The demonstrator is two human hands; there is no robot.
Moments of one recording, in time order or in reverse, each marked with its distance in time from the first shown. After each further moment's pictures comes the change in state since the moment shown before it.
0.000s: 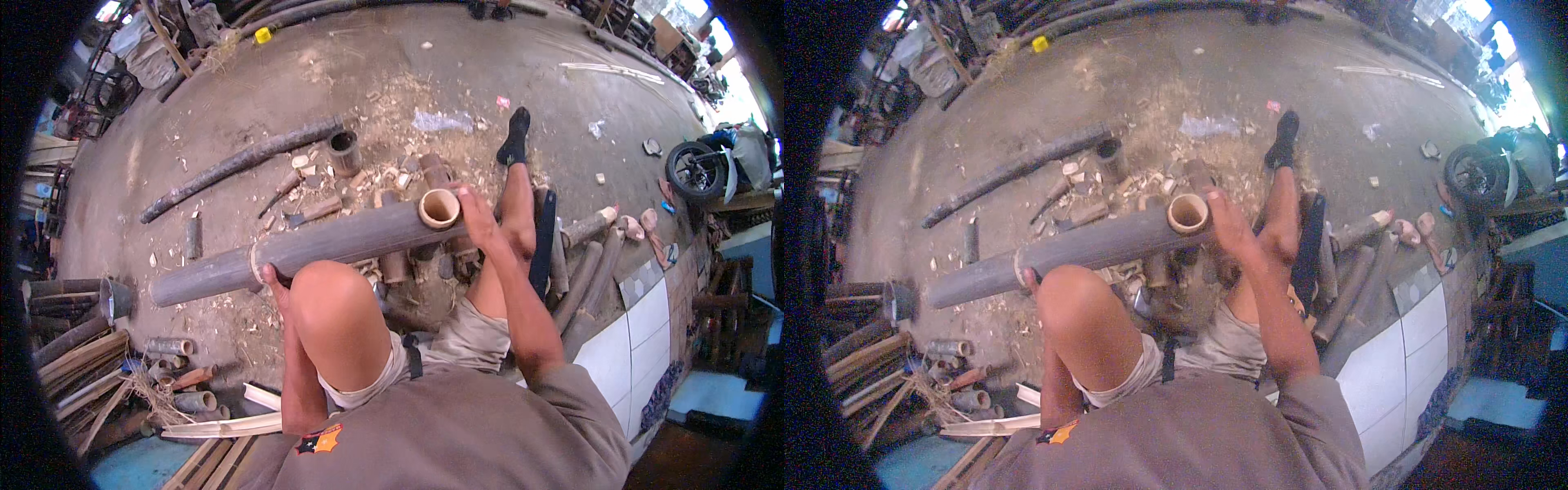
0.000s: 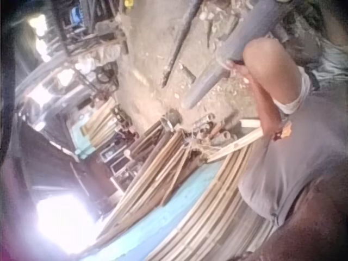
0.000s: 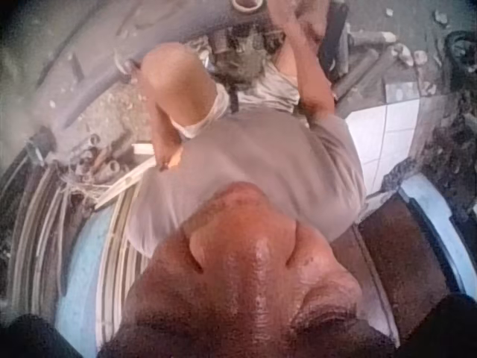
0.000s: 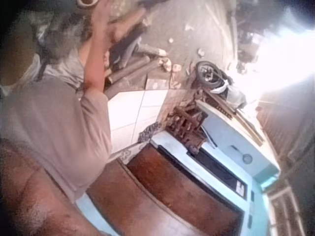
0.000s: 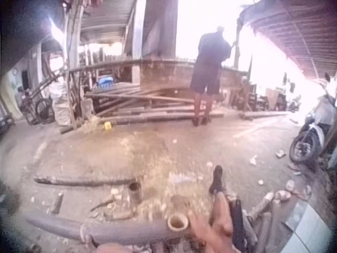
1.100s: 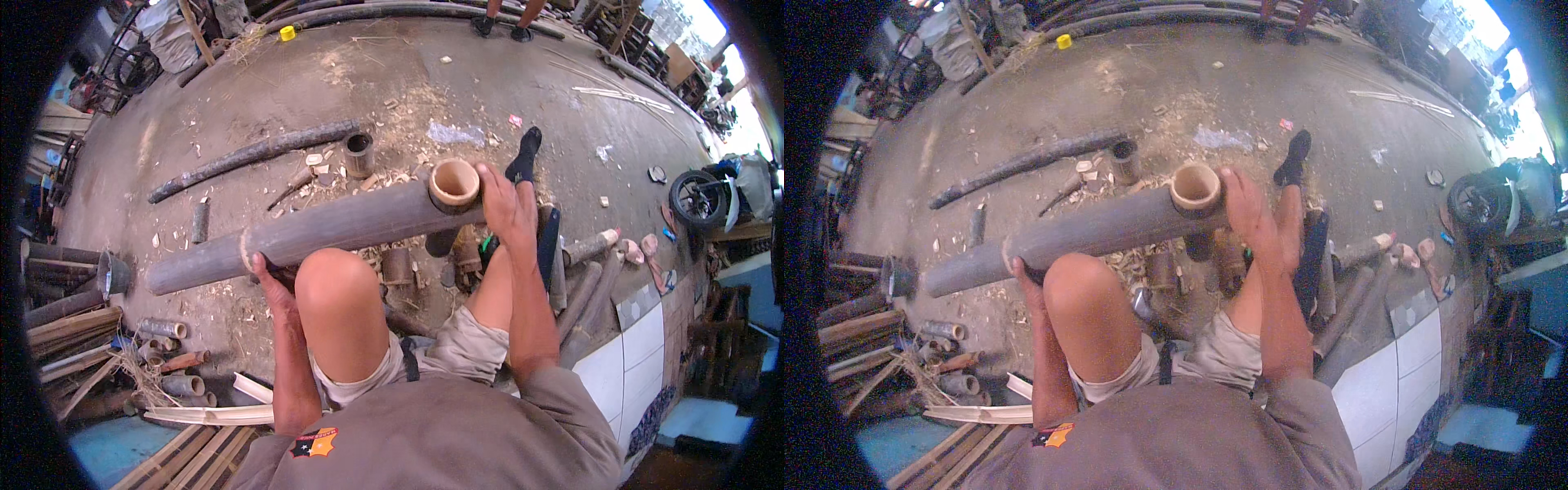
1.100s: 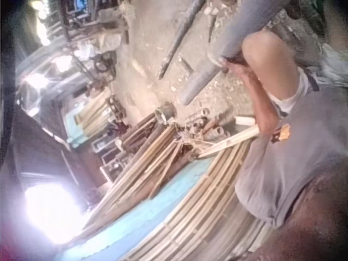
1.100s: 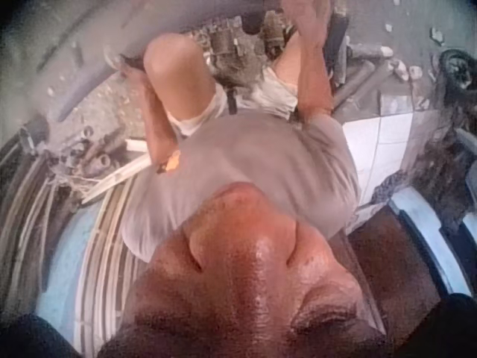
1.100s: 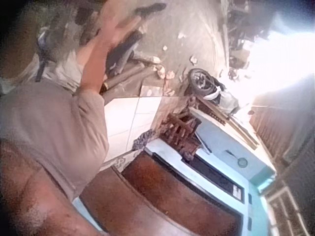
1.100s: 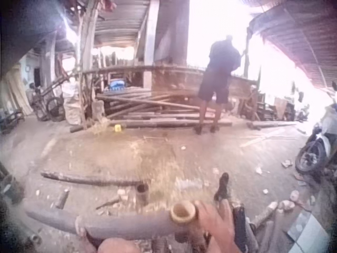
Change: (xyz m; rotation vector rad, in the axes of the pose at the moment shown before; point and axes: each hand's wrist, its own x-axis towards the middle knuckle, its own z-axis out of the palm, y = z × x) left_hand -0.043 0.049 0.058 -0.013 -0.041 0.038; right_hand 0.026 -0.084 -0.024 0.012 -0.090 0.153
